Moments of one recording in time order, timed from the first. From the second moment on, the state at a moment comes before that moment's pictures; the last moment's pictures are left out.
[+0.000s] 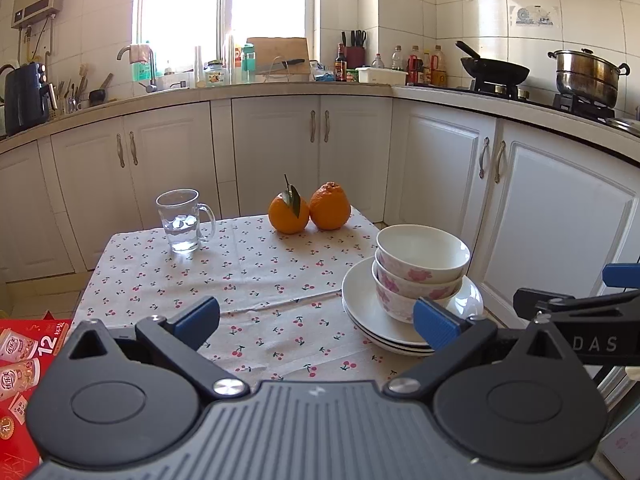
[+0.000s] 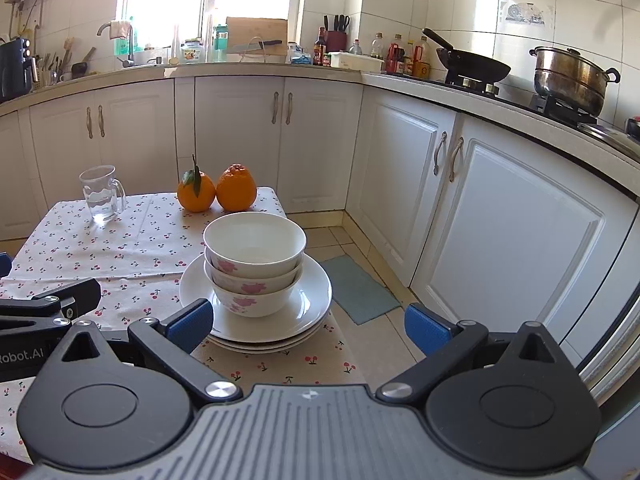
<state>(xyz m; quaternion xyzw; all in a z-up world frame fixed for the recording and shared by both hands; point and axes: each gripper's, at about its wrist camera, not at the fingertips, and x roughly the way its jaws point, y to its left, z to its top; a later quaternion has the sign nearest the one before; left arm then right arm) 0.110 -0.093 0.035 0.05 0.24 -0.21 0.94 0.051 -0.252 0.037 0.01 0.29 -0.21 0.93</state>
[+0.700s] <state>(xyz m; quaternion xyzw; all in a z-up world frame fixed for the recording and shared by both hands) 0.110 -0.093 0.036 0.06 0.24 -0.21 0.95 0.050 -0.253 0.037 0.00 0.29 -0.21 0.93</state>
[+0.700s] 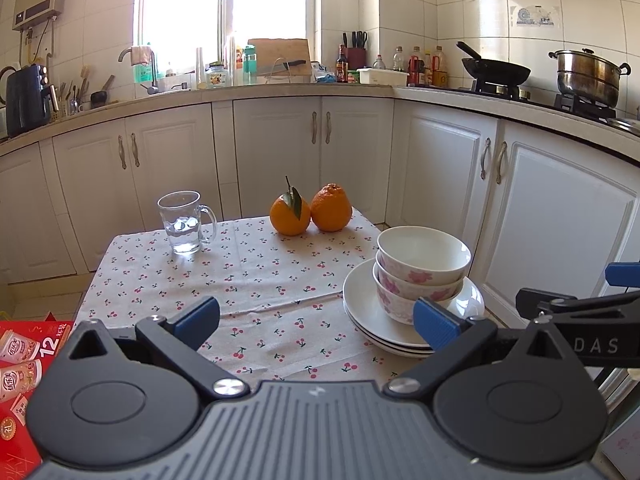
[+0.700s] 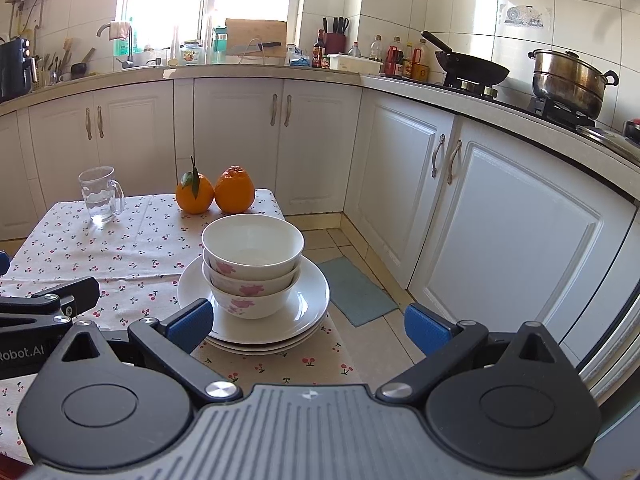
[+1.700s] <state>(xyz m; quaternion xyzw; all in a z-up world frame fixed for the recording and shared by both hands) 0.109 -0.094 0.036 0.06 0.24 -0.20 0.95 0.048 -0.251 0.037 0.00 0.29 -0.21 0.93</state>
